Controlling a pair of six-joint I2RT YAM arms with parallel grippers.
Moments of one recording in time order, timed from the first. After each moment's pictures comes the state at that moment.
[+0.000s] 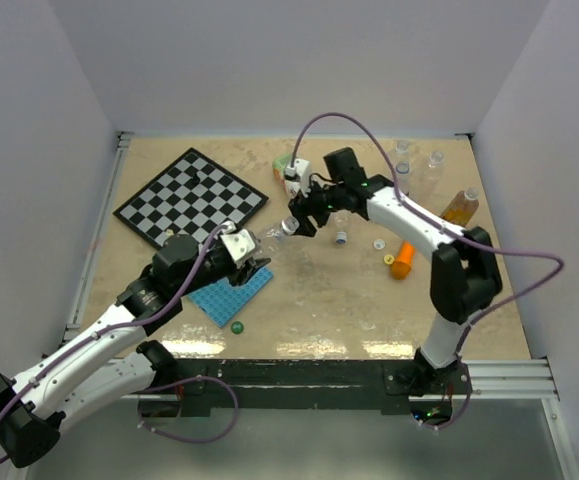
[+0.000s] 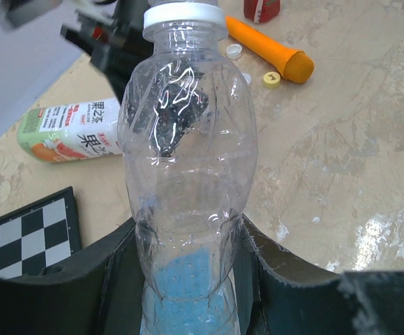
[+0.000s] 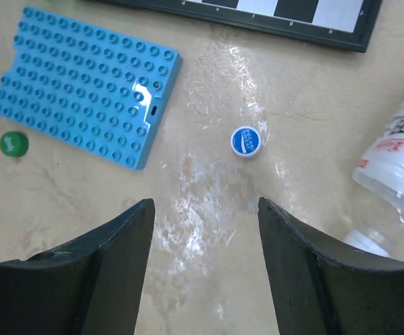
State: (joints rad) left arm -0.71 0.79 0.64 -0.06 0.26 0.24; right arm 0.54 1.81 1.45 -0.48 -0.58 -0.34
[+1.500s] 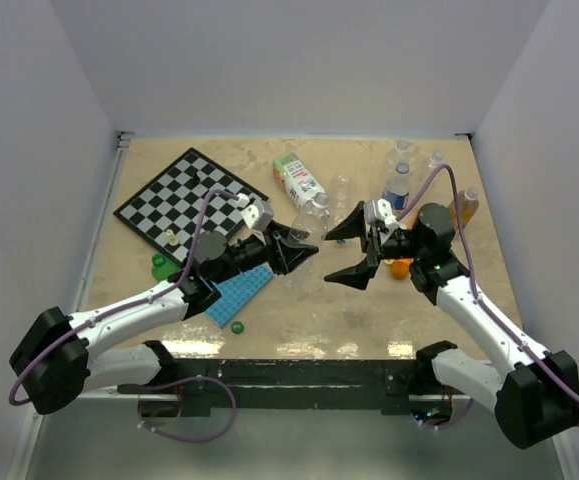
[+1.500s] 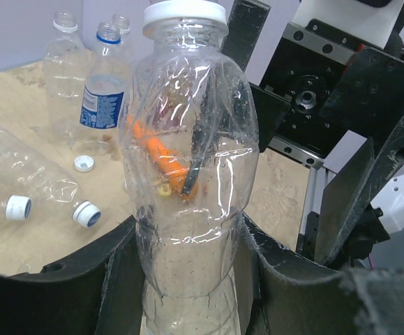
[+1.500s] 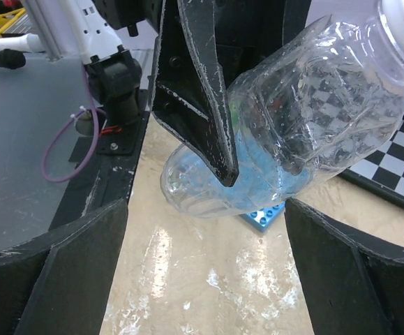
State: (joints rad) left arm -0.81 1.14 0.61 0.63 0.30 -0.35; right arm 0.35 1.02 0.65 0.36 -1.26 0.01
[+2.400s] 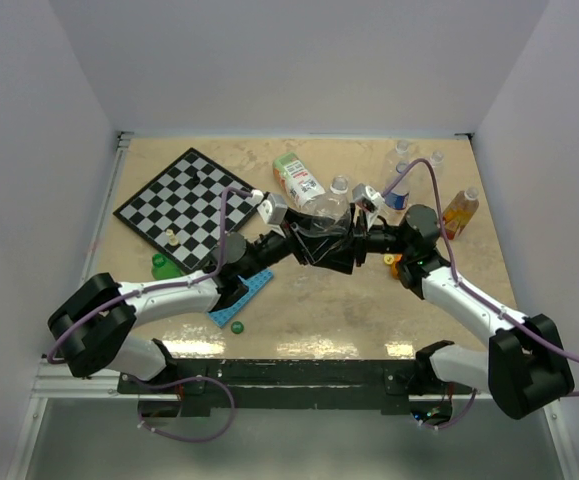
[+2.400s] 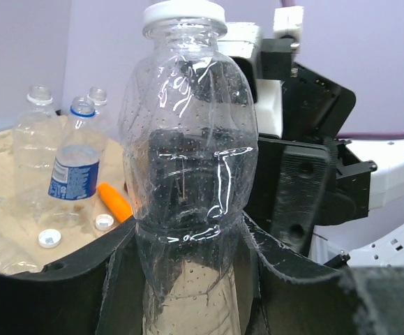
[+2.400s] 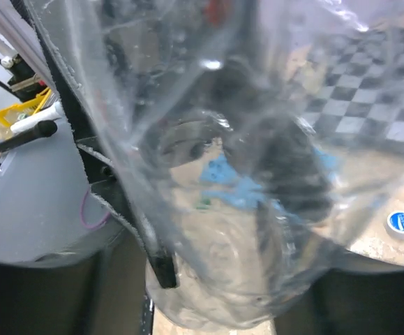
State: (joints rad) left arm -0.89 1.42 0.69 1.06 0.18 -0.43; right arm 0.39 1.18 0.61 0.67 -1.13 0.43
